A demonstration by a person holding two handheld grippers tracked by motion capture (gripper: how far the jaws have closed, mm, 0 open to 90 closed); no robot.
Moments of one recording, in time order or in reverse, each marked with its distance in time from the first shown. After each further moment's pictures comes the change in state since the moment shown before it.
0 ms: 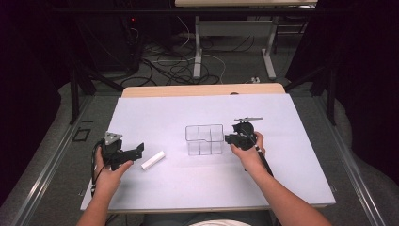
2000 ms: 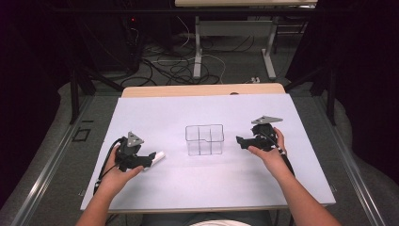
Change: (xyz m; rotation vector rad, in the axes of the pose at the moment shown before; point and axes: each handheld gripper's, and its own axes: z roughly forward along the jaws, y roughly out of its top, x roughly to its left) left arm -0.048 0.014 -0.003 0.218 -0.113 0.397; right arm -0.053 -0.005 -0.027 -0.098 -0.006 -0.259
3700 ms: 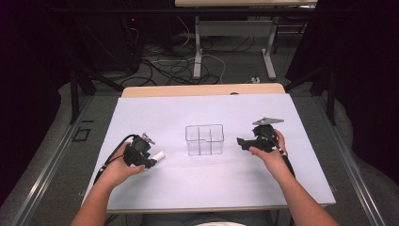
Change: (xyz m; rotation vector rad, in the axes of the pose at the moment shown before) left arm 0.005 0.014 0.027 0.325 -0.196 0.096; right arm -0.002 -0.005 0.000 0.019 0.017 0.031
